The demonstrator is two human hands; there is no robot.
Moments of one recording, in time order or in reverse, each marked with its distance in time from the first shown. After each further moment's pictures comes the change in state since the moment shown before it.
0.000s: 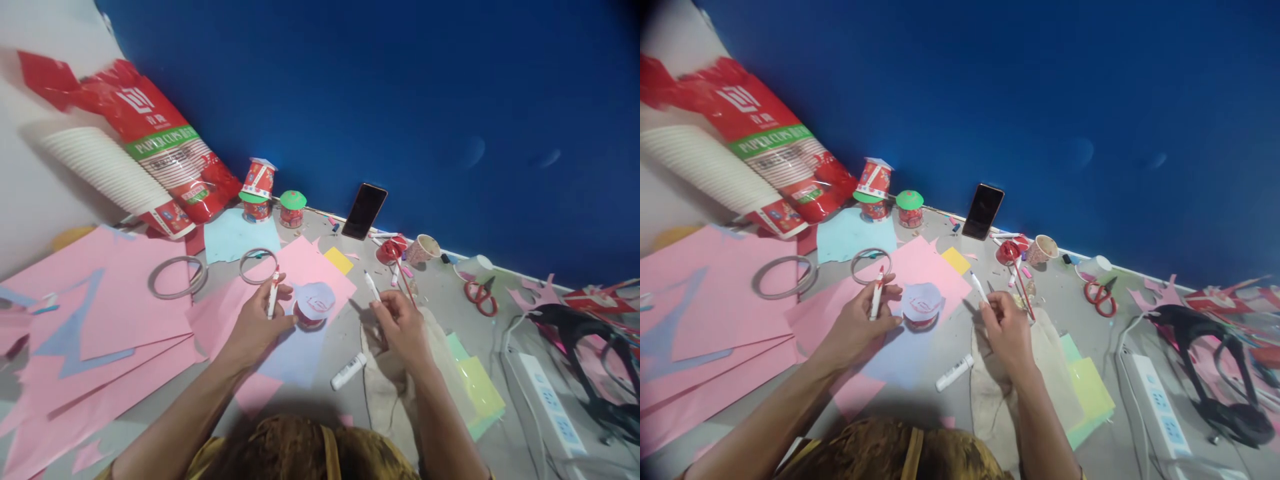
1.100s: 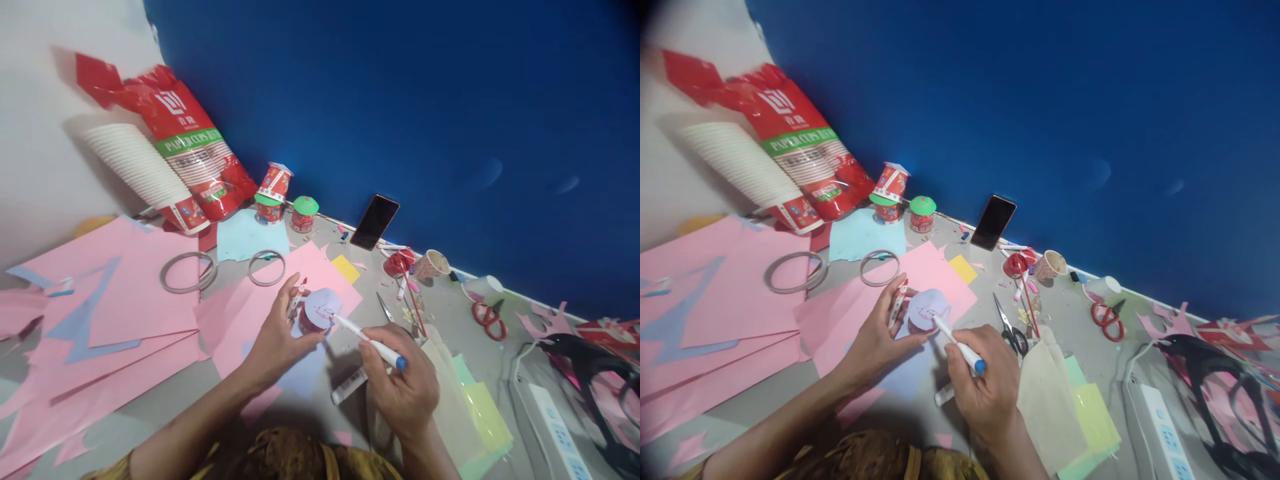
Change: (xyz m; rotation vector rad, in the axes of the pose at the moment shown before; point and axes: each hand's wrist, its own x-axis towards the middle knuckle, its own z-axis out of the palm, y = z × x) left_hand -0.015 -0.012 0.026 0.018 -0.029 0.128; right_hand -0.033 -0.082 -0.003 0.159 0.221 -0.631
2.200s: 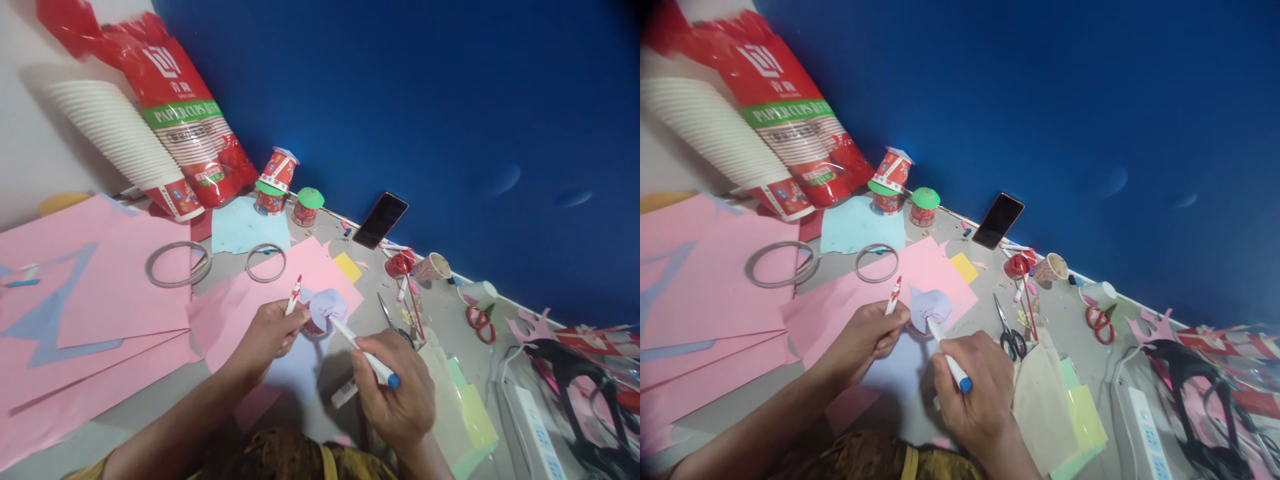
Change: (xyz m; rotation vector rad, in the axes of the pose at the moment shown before) left_hand 0.012 0.012 -0.012 -0.331 -0.118 -0.397; right_hand 0.008 -0.009 0.009 -0.107 -0.113 -0.189
